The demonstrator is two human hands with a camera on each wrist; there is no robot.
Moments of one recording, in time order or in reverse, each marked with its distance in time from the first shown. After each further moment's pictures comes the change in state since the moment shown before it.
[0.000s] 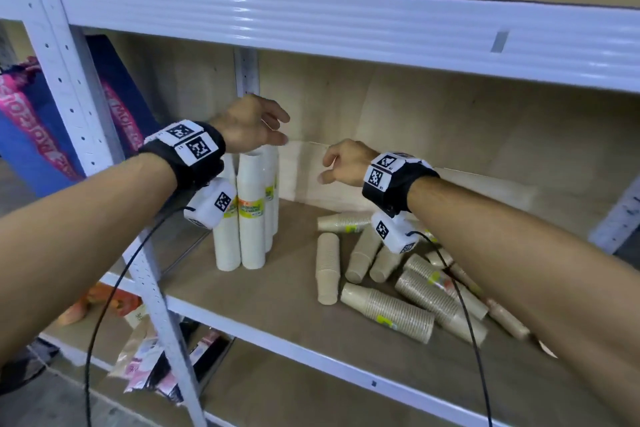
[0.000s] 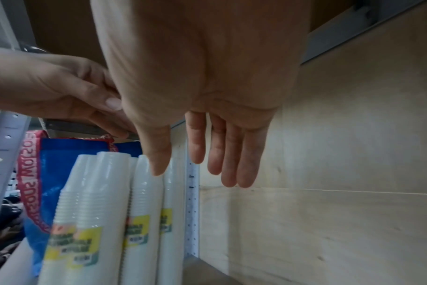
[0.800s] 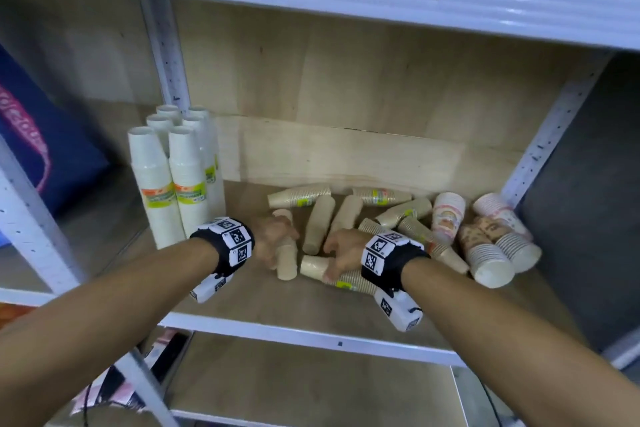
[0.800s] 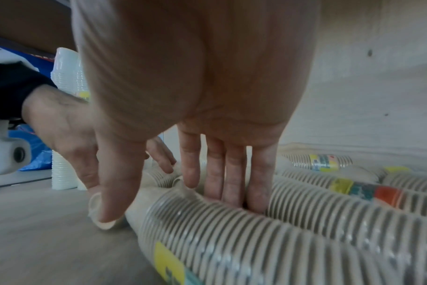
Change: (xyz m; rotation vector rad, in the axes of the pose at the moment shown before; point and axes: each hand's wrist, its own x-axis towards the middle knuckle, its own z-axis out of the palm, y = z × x) left_hand -0.039 -0.050 0.209 0.609 -0.733 0.224; right_hand -0.118 0.100 0.106 -0.095 -0.444 0.318
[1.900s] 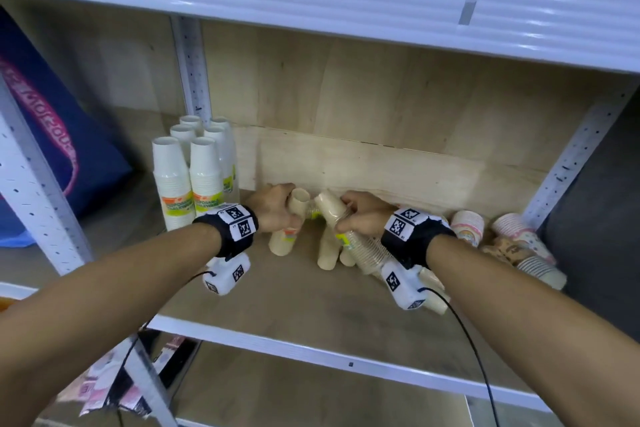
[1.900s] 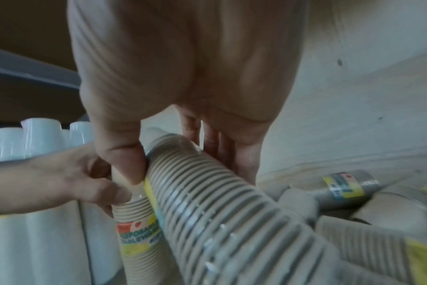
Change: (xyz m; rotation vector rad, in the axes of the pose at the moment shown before) left_hand 0.001 -0.023 -0.046 -0.344 0.426 -0.151; right_hand 0.016 -0.005 -0.064 0.316 0.292 -0.086
